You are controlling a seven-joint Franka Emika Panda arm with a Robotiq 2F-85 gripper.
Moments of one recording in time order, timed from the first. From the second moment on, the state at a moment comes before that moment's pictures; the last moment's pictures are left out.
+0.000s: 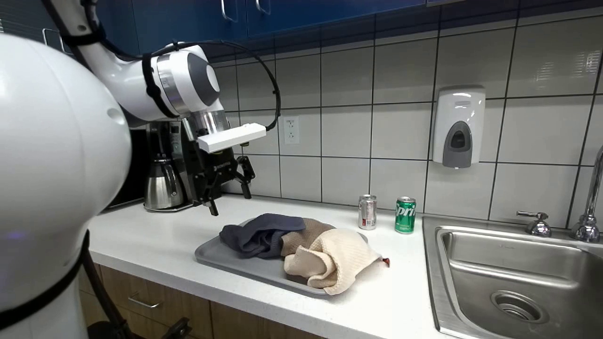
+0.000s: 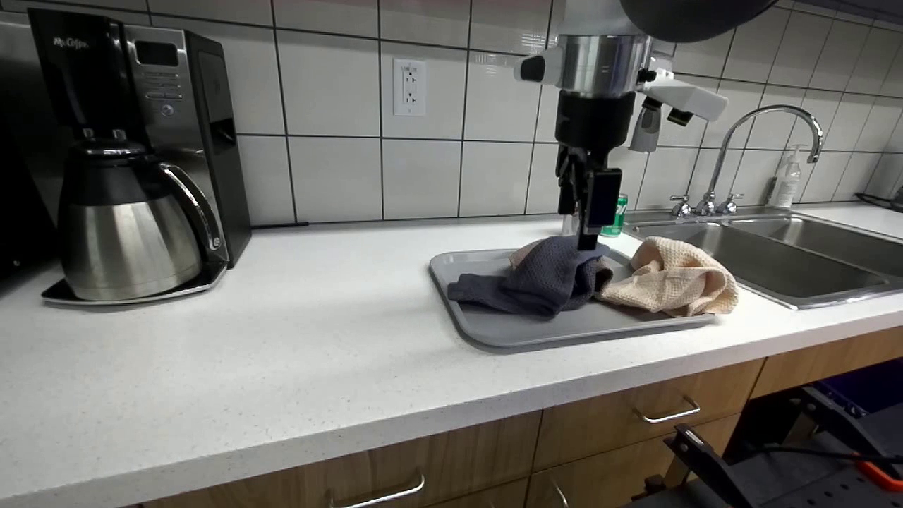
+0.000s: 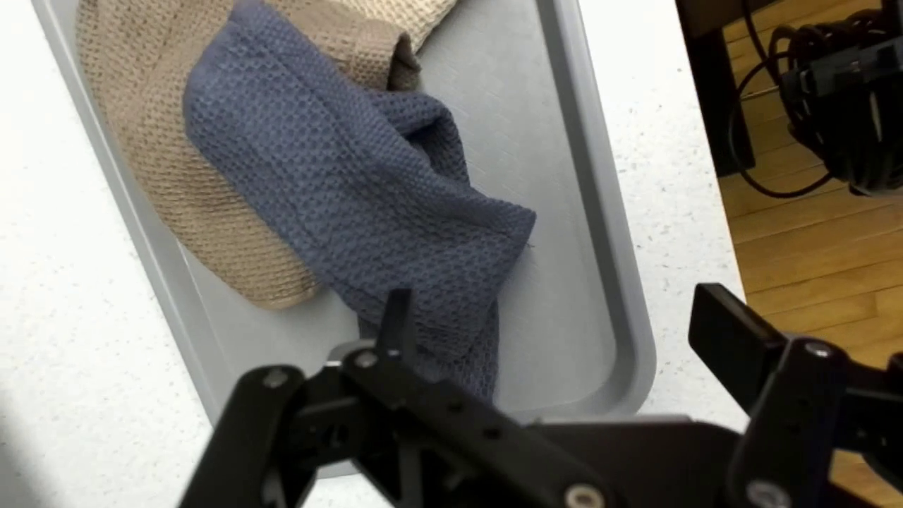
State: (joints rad) arm 0.18 -0.26 0.14 -2.72 -0.29 2.56 -0.74
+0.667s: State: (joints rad) arm 0.24 -0.43 0.13 -2.77 -0.25 2.45 -0.58
